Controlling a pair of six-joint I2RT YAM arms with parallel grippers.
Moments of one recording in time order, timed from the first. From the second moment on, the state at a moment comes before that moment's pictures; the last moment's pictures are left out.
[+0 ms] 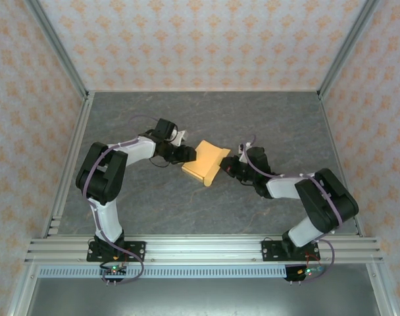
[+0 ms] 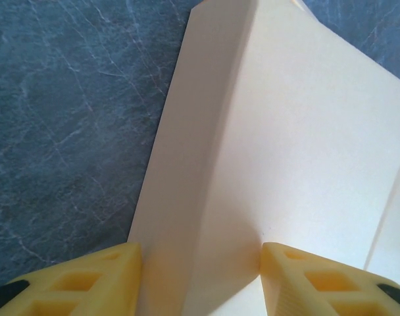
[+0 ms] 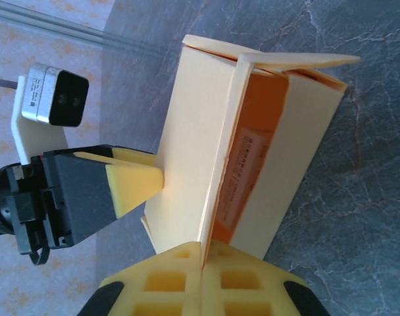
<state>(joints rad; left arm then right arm) -0.33 1.89 1.14 -0.32 0.57 -0.40 0.47 1.54 0.50 0.56 -0.42 1.03</state>
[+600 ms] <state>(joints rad) -0.35 1.90 1.12 -0.29 0.57 -0.43 0.46 1.52 0.50 0.45 -0.38 1.01</state>
